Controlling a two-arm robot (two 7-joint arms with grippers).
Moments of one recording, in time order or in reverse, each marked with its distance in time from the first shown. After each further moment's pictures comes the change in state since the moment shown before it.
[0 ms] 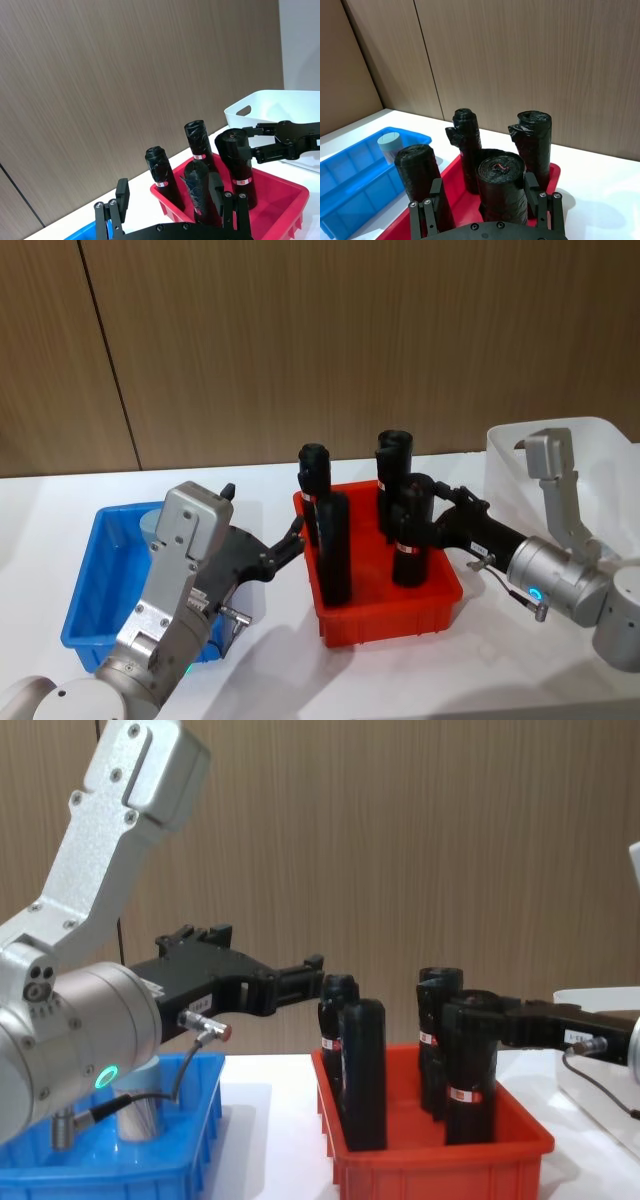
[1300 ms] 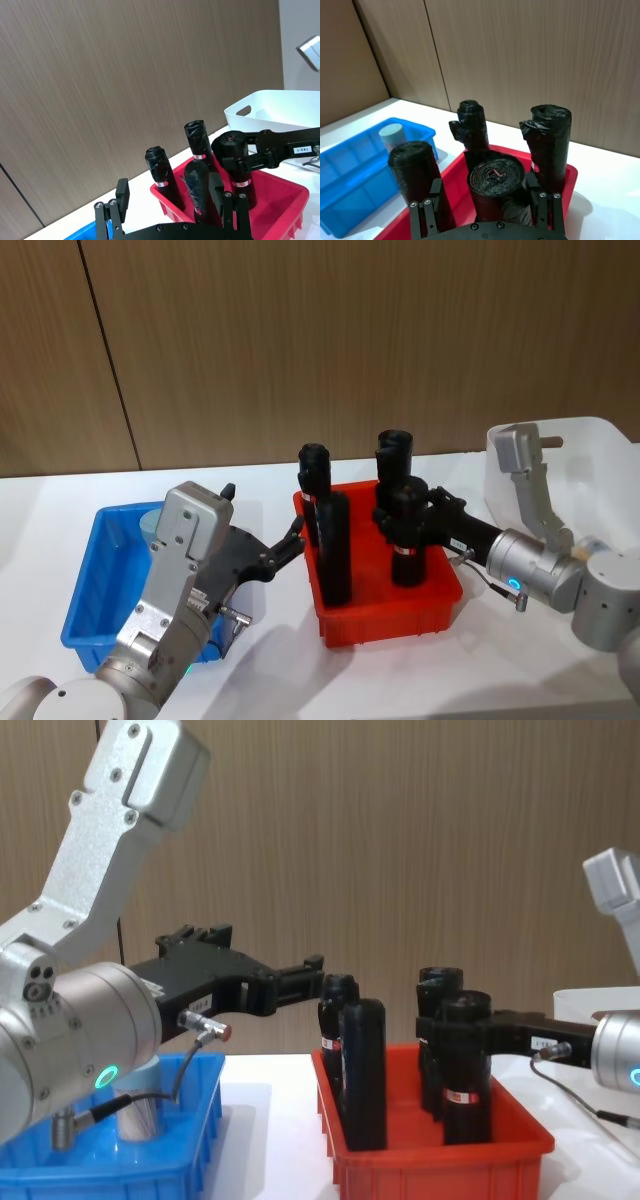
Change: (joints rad) left arm 0.000 0.000 0.000 0.000 0.000 0.000 0.000; right arm 0.138 -0.047 -0.033 0.229 -0.025 -0.052 0.069
